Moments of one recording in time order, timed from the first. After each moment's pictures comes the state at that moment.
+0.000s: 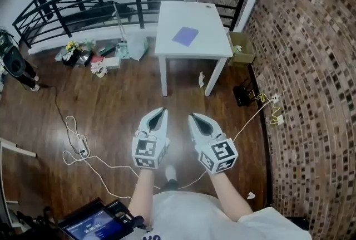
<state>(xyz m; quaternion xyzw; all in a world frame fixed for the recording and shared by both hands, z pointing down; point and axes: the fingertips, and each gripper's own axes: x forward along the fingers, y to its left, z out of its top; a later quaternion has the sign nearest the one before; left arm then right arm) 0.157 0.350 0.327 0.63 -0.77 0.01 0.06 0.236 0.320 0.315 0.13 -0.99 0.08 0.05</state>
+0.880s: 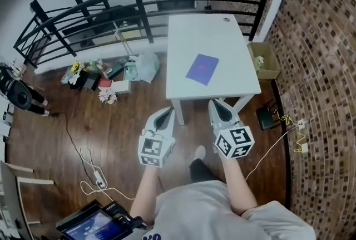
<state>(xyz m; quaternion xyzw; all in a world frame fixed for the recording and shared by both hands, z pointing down) -0.102 0.083 0.358 0.66 -0.75 0.06 0.05 -0.011 -0.012 0.342 0.19 -0.97 0.12 0.02</state>
